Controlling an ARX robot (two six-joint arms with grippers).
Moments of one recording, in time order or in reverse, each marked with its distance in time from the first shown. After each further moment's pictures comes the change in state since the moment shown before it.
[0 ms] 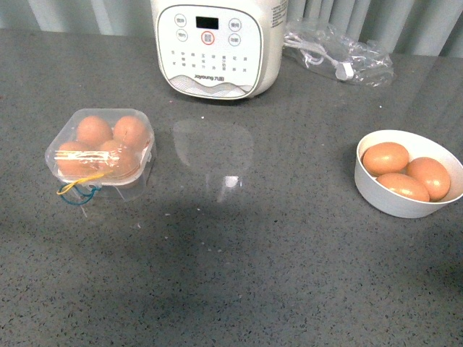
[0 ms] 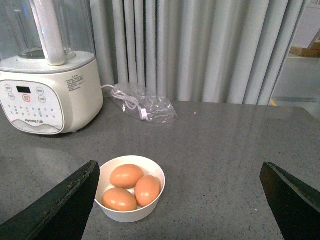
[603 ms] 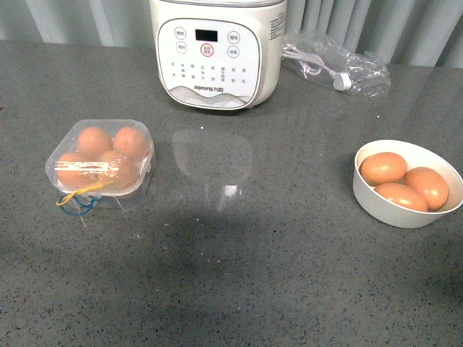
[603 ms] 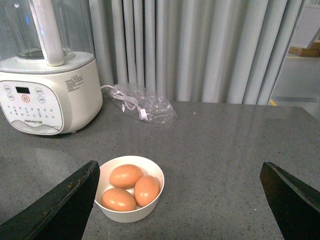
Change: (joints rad) left arm -0.001 -0.388 -0.002 -0.355 0.000 0.000; right arm 0.000 0.000 0.000 0.000 0.000 0.000
